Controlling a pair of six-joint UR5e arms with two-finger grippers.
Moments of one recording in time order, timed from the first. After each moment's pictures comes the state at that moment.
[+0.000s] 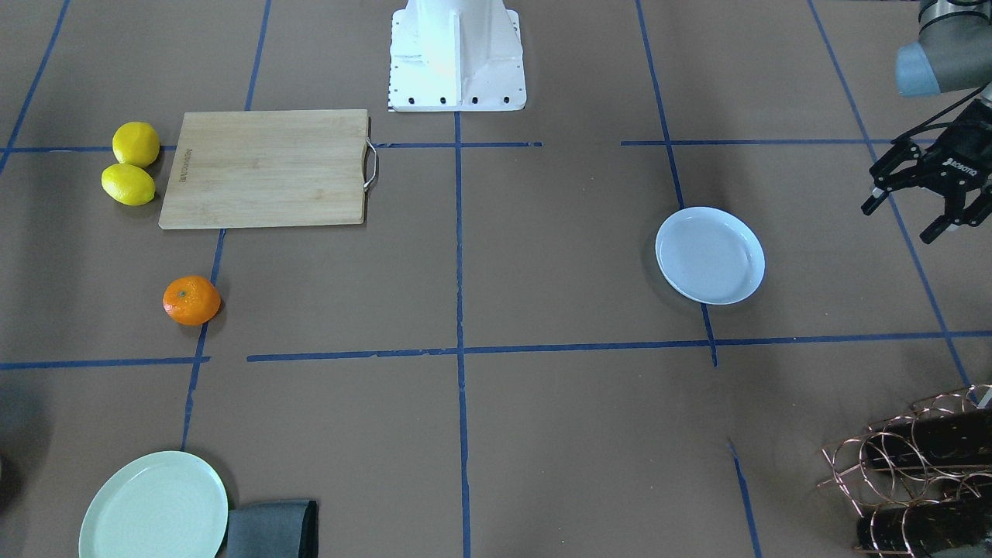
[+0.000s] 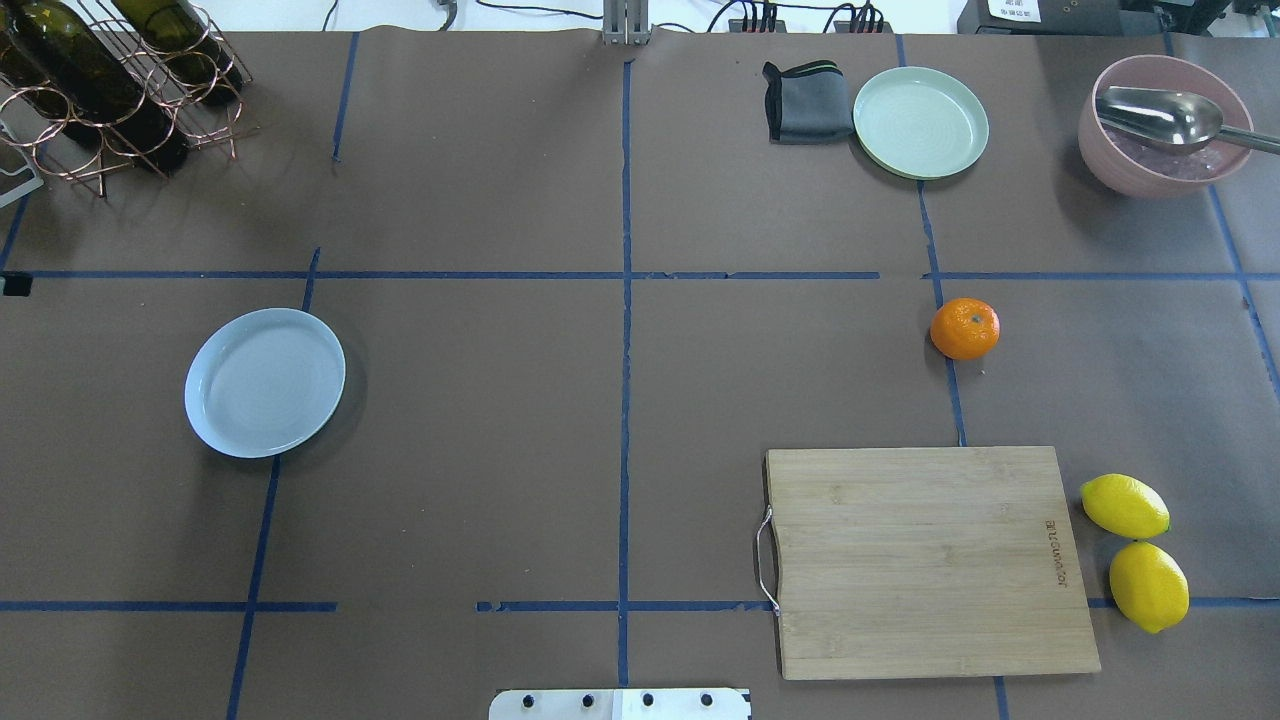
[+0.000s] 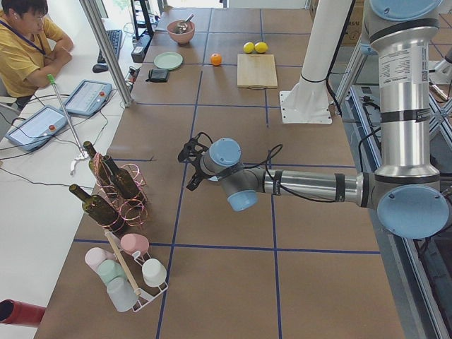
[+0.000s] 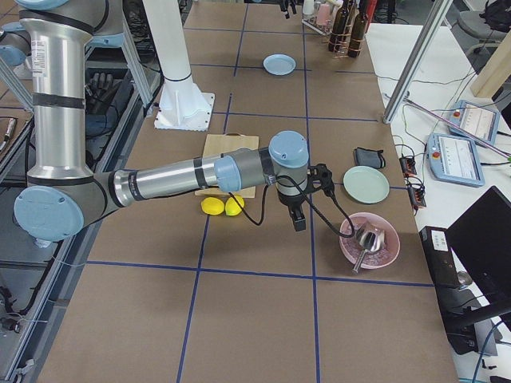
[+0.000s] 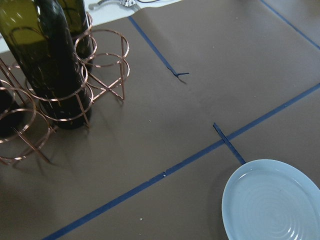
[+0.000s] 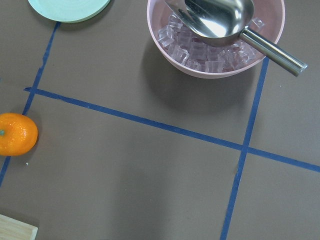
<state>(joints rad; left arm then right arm) -1.14 -1.44 -1.69 -2.63 -2.19 -0.61 1.52 -1.63 1.87 -1.53 2.40 -0.02</state>
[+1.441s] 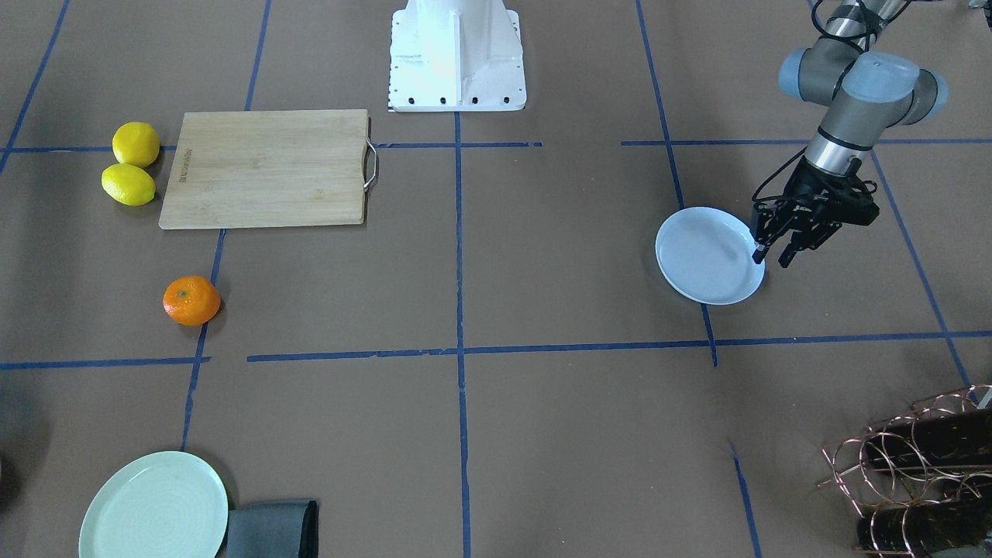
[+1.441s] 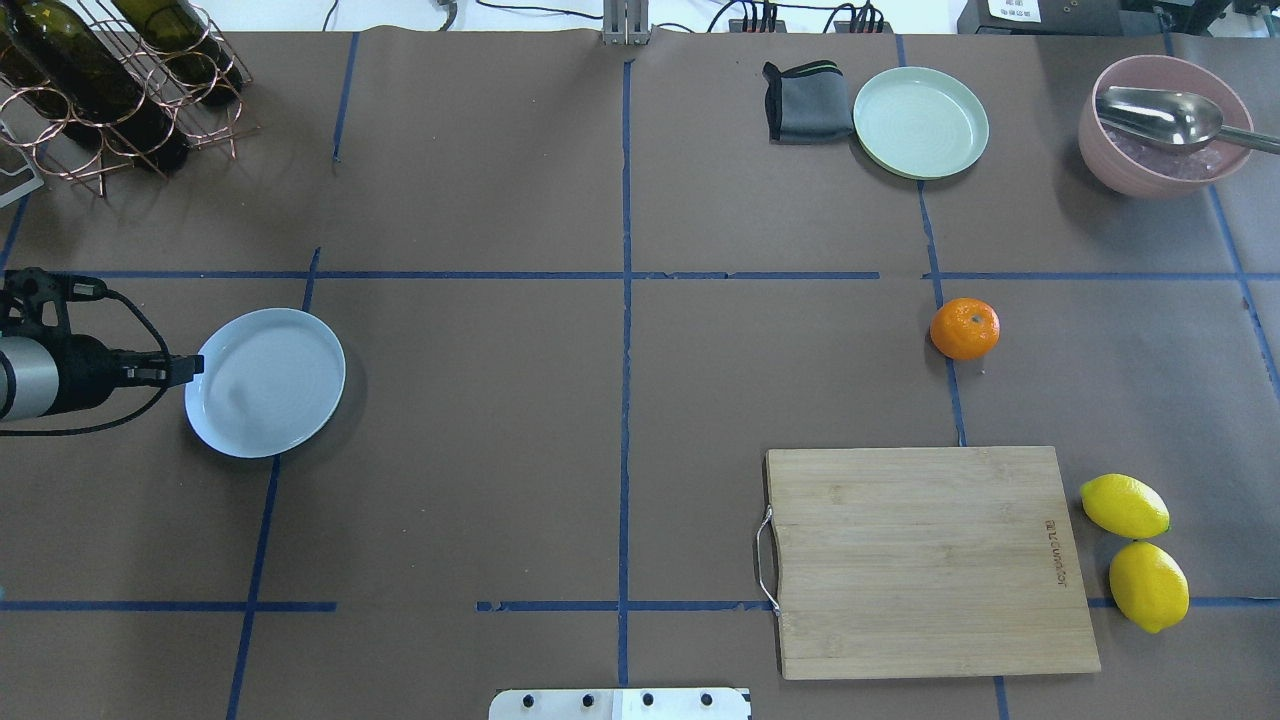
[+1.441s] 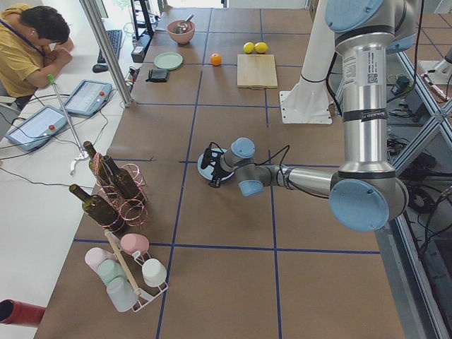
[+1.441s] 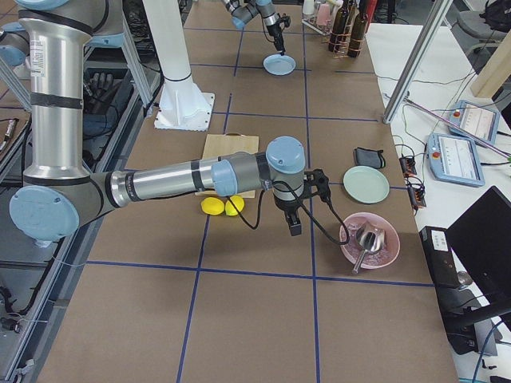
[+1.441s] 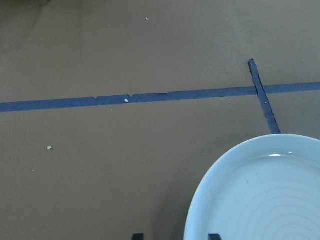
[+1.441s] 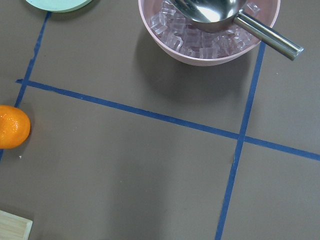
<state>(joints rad) -0.72 -1.49 -1.61 -2.62 -1.74 -1.02 1.52 -1.65 1.86 -1.53 2.40 -0.02</state>
